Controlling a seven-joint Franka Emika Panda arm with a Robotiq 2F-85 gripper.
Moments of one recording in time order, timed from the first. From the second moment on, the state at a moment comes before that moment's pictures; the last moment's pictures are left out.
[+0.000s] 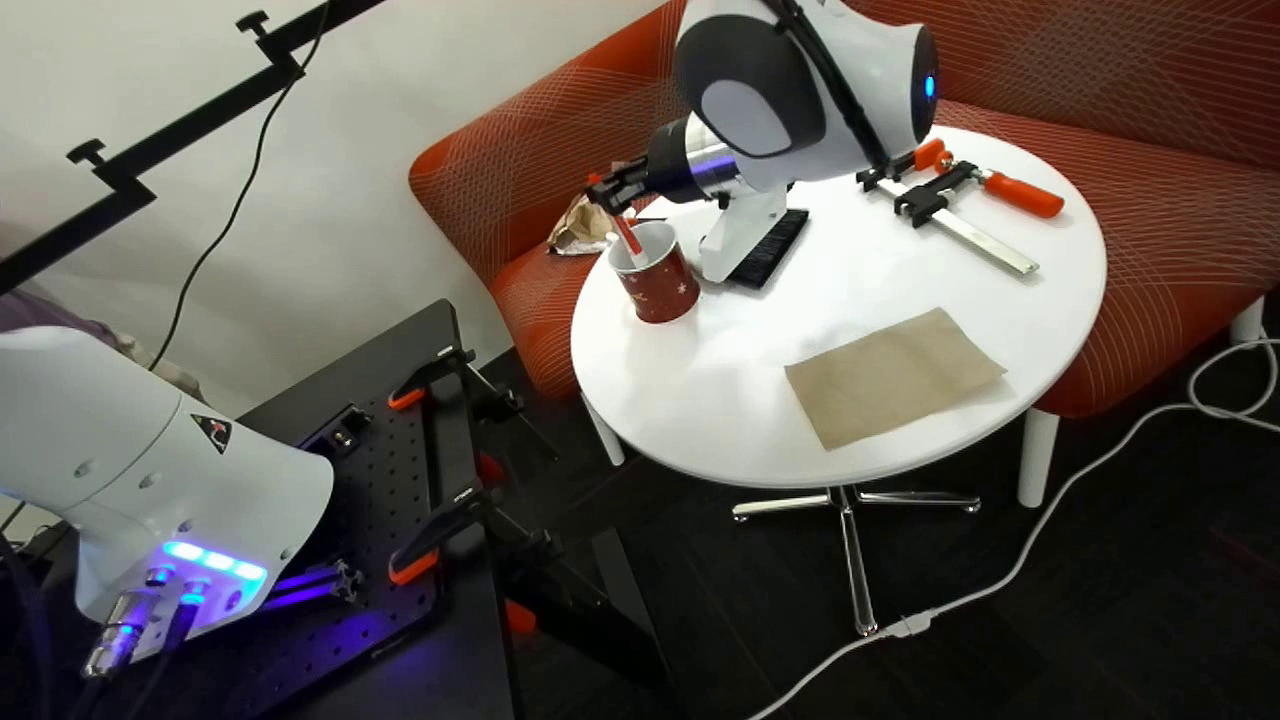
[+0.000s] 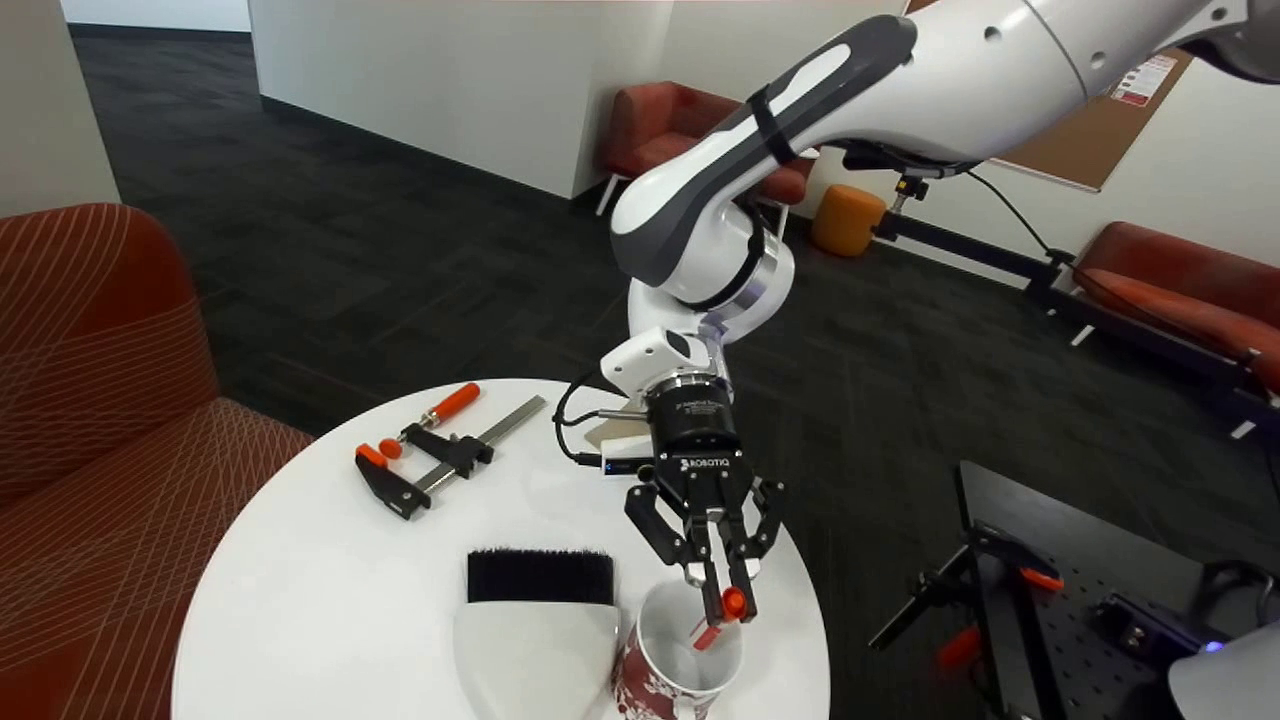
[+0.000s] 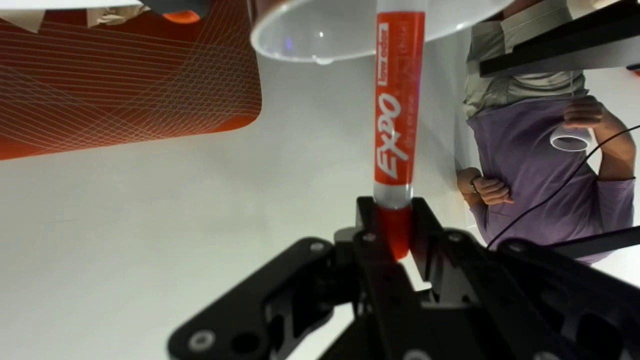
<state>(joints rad) -0.18 0.86 0.06 -1.77 0.82 1.50 -2.59</state>
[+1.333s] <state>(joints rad) -0.14 0.58 0.06 -1.94 0.82 1.66 -2.59</state>
